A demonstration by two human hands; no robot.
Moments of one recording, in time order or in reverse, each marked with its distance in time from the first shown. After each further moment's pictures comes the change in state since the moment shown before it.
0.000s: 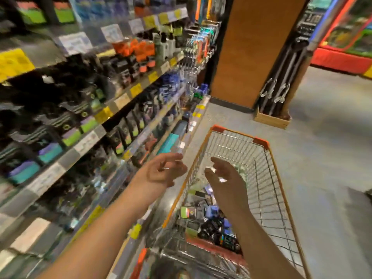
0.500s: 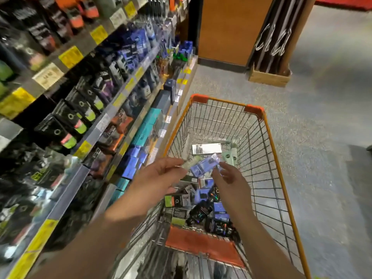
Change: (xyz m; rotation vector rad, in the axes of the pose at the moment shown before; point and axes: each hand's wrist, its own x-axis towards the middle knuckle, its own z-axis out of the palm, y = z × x) left_hand 0.116 -0.076 0.106 0.084 -0.110 -0.291; right_hand 0.089 0.168 -0.043 -0.017 0.058 0.301
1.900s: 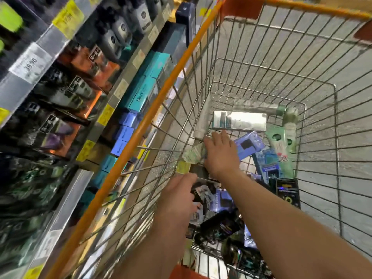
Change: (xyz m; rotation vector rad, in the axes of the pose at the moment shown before) left_hand 0.234 -0.169 0.079 -0.329 0.401 -0.549; right_hand 0.285 0.228 0.206 -1.136 -0.446 -0.414
